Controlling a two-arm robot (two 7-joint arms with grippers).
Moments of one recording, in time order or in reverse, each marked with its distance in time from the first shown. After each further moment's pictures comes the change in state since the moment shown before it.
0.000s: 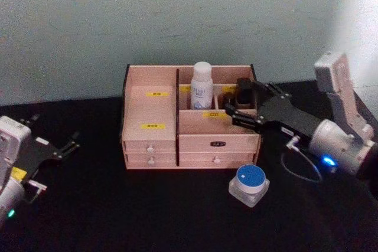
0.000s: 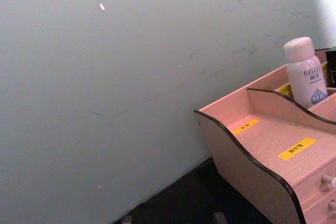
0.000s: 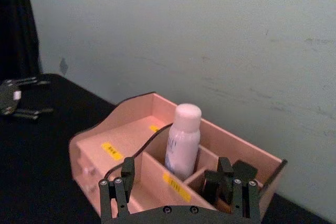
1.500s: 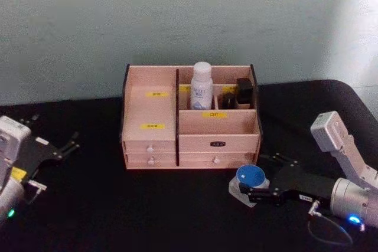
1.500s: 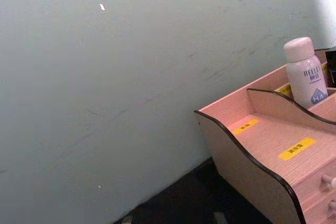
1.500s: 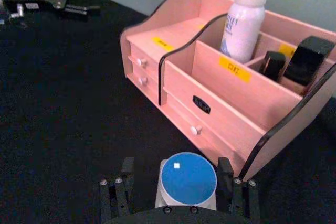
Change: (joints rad) left arm 0.000 0.000 0.000 0.000 0.000 0.000 0.000; right arm -0.151 0.214 -0.097 -0.096 0.079 0.124 0.032
